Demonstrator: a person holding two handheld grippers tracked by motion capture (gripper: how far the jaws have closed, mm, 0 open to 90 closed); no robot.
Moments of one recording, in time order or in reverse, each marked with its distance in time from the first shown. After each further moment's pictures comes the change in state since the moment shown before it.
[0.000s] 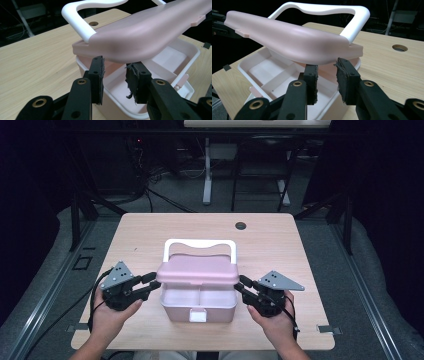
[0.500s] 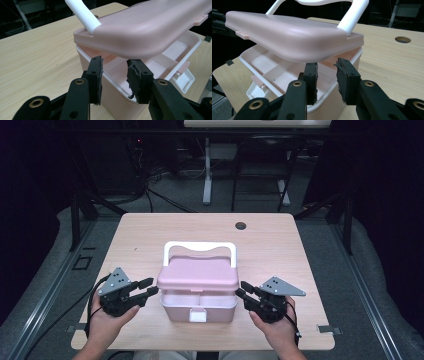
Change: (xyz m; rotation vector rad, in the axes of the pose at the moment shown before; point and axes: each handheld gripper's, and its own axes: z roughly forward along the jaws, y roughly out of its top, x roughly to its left) left arm 0.000 -0.014 -0.005 0.033 -0.002 0.000; right arm -0.001 -0.014 -0.004 0.022 0.014 0.020
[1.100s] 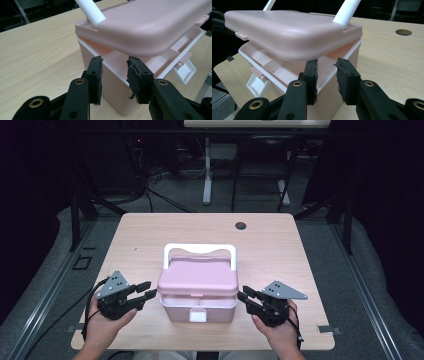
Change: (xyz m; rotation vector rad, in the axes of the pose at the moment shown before) left arm 0.003 -0.009 -0.003 0.026 0.002 -0.007; right arm -0.003 -0.010 -0.004 0.028 -0.001 0.016
